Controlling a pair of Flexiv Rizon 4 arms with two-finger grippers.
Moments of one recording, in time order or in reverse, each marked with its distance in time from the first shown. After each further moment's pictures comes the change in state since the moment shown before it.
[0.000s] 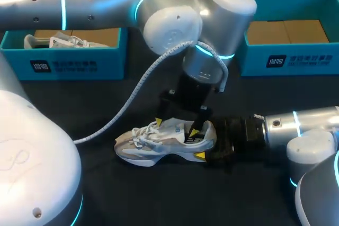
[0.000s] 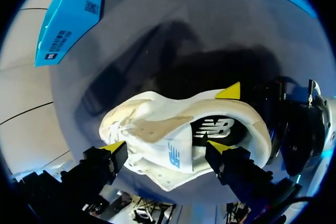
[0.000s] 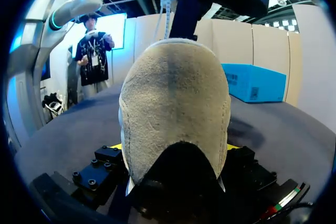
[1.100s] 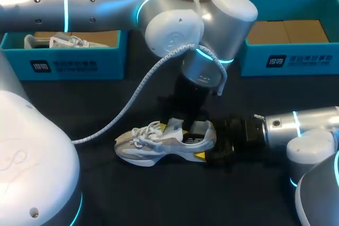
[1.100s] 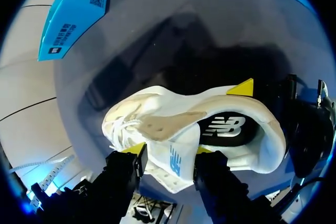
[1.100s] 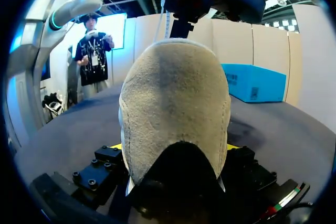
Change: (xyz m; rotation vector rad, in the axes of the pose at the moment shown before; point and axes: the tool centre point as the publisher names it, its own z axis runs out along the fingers) left arm -0.009 0.005 0.008 -0.021 -0.027 -0.024; right arm 0.000 0.000 0.000 0.000 0.000 0.000
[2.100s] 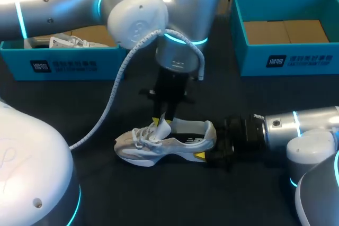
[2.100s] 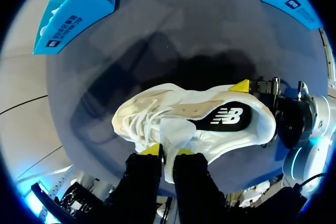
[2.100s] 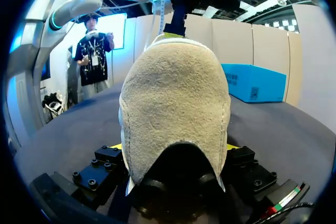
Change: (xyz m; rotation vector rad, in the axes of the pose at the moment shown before) left arm -0.037 0.009 -0.023 0.007 0.151 -0.008; right arm 0.000 0.000 0.000 0.000 0.000 0.000
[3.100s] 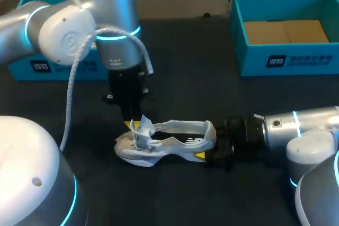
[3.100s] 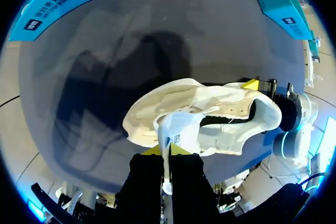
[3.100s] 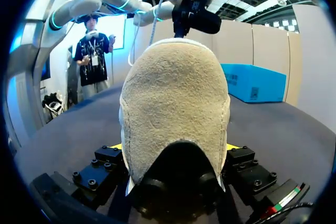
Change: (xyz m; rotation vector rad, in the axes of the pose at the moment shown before) left arm -0.064 0.000 0.028 -0.054 0.301 0.031; right arm 0.000 0.000 0.000 0.000 0.000 0.000
